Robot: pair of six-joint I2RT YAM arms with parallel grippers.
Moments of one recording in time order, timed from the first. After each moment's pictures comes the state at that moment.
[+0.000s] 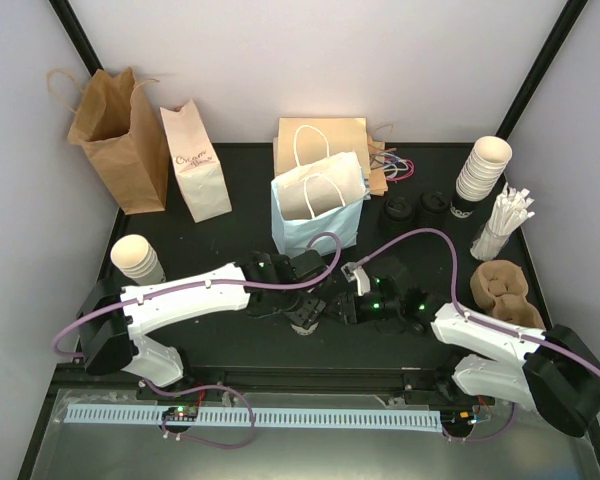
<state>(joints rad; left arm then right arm) -1.11 1.46 1.15 -0.92 -0.08 -0.46 0.77 1.11 0.41 0.02 -0.56 0.70</state>
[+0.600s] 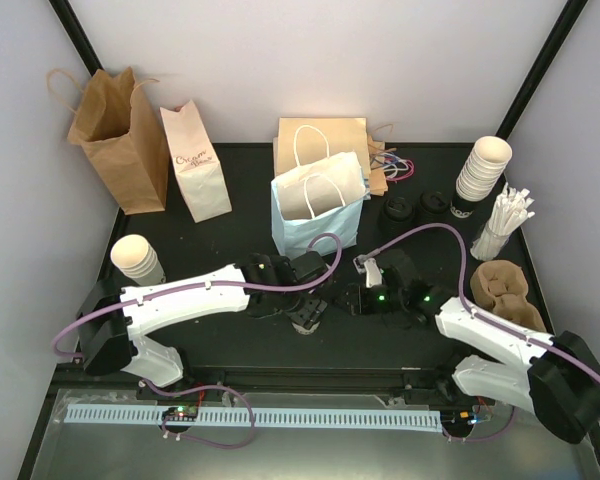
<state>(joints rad) -1.12 1.45 1.14 -0.89 -0.09 -0.47 0.71 1.07 0.46 -0.13 -0.47 0.69</state>
